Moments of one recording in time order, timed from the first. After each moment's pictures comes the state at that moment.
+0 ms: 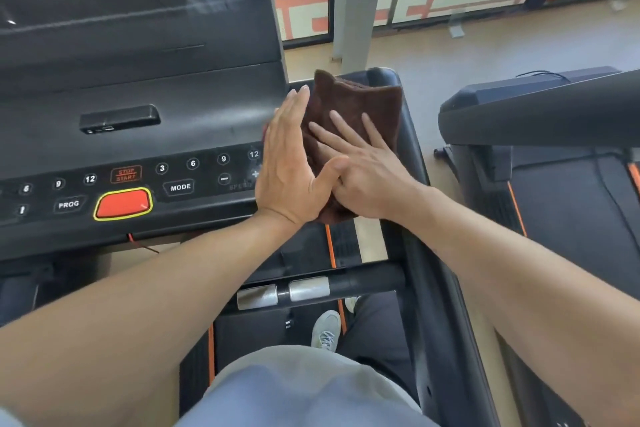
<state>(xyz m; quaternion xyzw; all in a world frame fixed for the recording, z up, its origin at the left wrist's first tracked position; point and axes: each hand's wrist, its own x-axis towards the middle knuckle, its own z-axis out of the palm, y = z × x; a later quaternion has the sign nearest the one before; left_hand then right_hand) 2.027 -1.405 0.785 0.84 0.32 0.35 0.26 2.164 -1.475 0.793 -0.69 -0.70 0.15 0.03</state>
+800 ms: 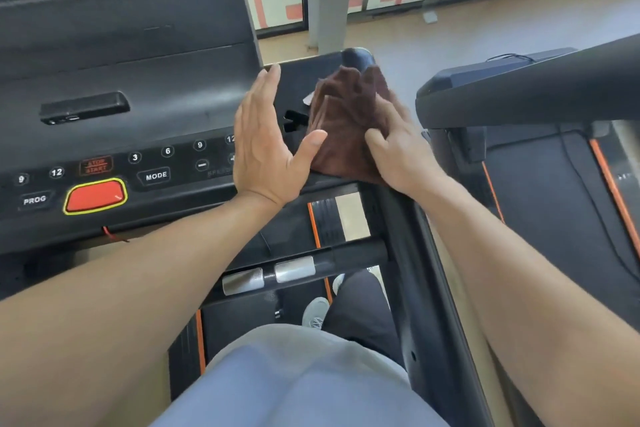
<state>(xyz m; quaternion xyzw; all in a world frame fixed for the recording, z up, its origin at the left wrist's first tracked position) 2.026 -1.405 0.785 0.84 0.34 0.36 0.24 2.197 -1.514 0.798 -0.83 -0.39 0.26 0.29</state>
